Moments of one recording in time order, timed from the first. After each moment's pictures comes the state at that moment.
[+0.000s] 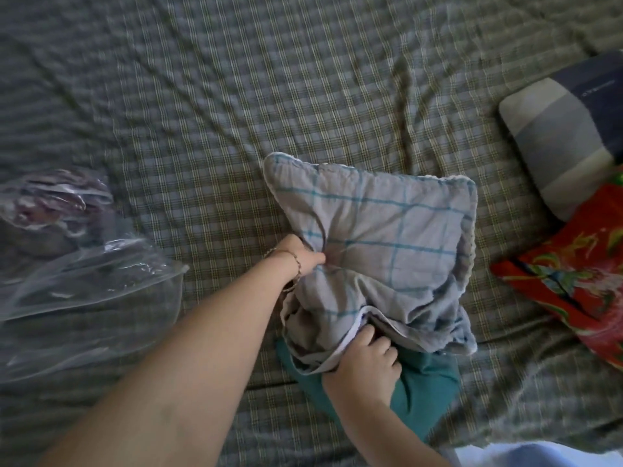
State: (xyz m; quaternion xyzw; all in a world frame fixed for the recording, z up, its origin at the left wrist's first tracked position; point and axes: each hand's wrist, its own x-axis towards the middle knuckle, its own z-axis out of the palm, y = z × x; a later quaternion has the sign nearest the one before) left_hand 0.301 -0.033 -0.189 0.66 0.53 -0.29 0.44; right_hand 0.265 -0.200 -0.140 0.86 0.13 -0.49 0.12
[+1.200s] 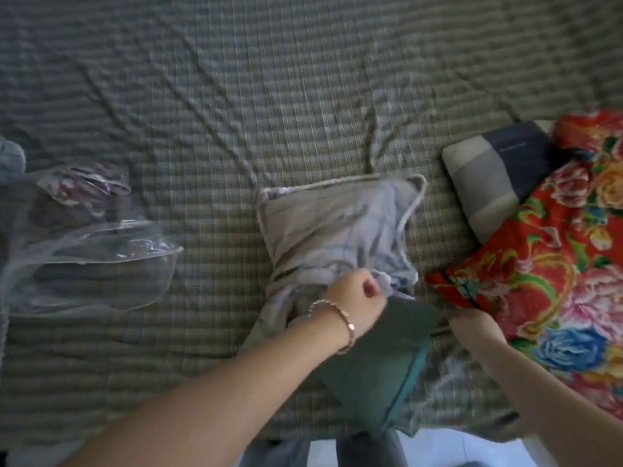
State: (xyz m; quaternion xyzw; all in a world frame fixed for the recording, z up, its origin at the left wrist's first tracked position) left_hand 0.326 -0.182 -0.036 0.72 0.43 -0.16 0.51; right_hand 0.446 -0.342 -0.091 0.89 0.00 -0.46 -0.05
